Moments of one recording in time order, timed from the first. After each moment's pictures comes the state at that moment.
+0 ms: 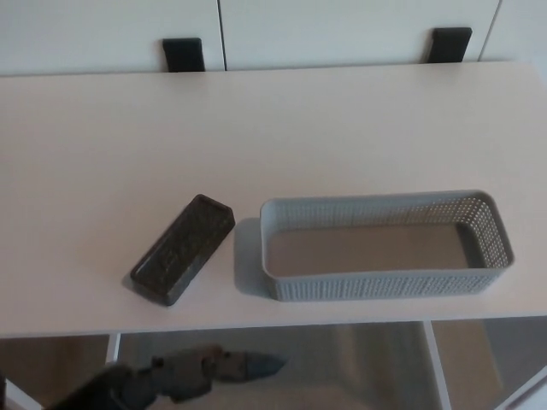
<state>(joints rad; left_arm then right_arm) 0.46 0.74 -0.13 -0.57 -0.14 -0.41 -0.38 0.45 -0.37 0.04 0.25 -0.08 -0.13 0.23</state>
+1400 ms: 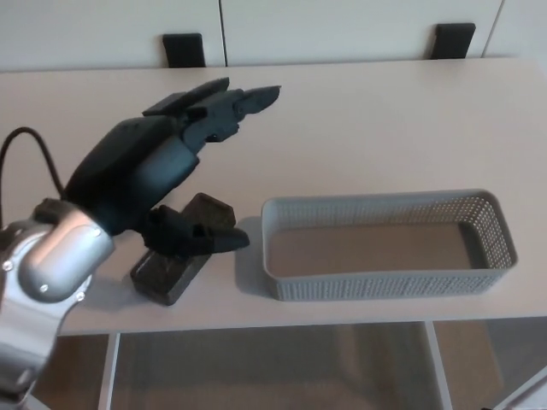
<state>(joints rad) -0.28 0.57 -0.27 -0.27 0.35 0.12 -0.26 0.41 -0.37 0.07 0.23 -0.12 -0.10 0.23</state>
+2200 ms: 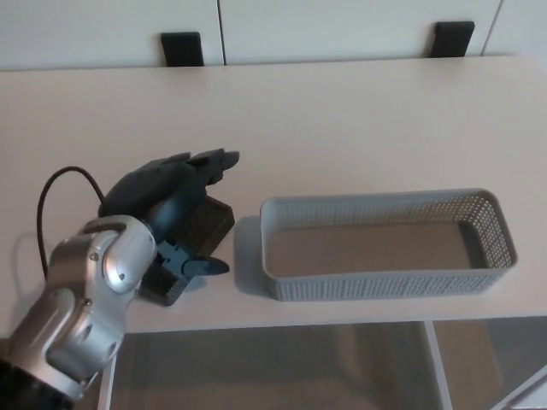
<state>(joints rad) -0.36 0.47 -0.44 0.03 0.61 0.44 -0.24 0.42 -0.43 0.12 0.23 -0.15 -0.09 0.24</state>
